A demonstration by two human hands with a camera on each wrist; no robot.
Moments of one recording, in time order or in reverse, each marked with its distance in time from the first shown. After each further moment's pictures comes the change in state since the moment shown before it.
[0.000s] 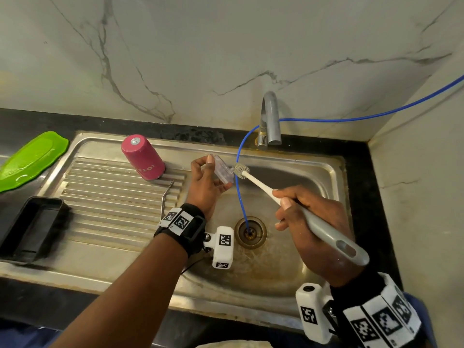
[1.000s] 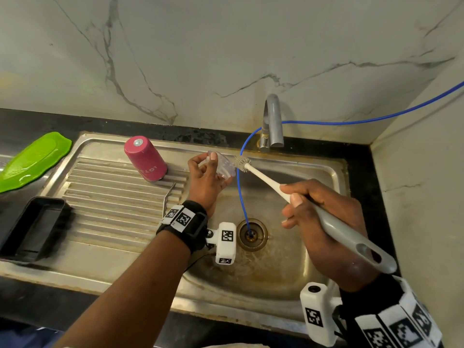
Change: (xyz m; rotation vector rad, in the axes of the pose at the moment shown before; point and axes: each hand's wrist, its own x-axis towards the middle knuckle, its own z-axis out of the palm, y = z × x) left_hand 0.013 0.001 0.000 -0.056 0.083 0.001; right_hand 0.005 -0.021 -0.009 0.034 -0.008 0.008
